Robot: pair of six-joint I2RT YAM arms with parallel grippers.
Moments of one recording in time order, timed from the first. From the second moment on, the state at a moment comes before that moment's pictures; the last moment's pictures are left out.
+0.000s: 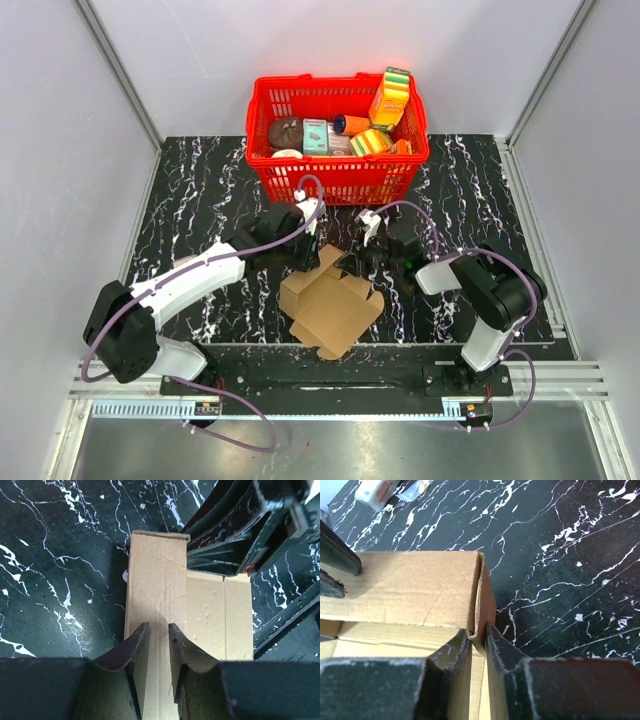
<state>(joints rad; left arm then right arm) -0.71 1.38 0.98 -0.42 0.14 -0.29 0.55 1.75 0.57 0.82 -0.59 0.27</state>
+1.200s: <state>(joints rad) -0.59 1.40 0.78 -0.22 0.29 -0.38 0.65 1.35 0.52 0.43 -0.41 0.20</state>
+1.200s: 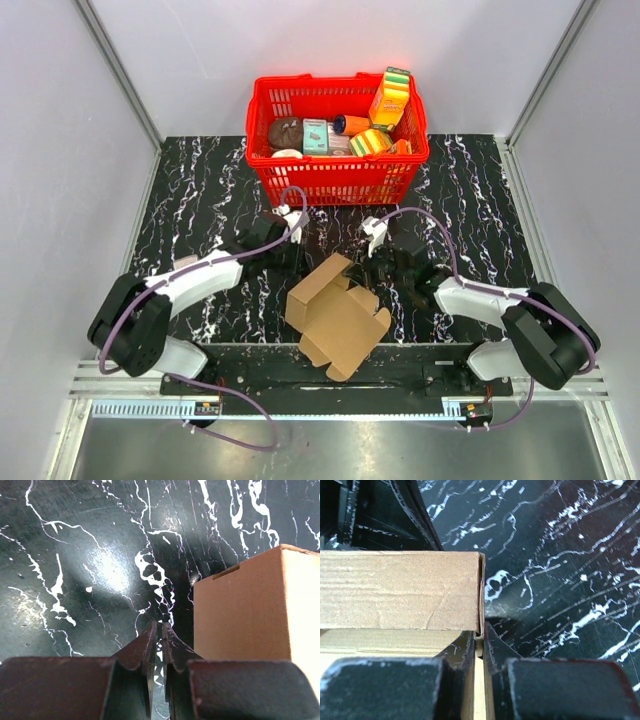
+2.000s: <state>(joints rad) -0.59 1.55 0.61 0.23 0.21 -0.44 0.85 1.50 0.37 0.78 -0.02 0.06</state>
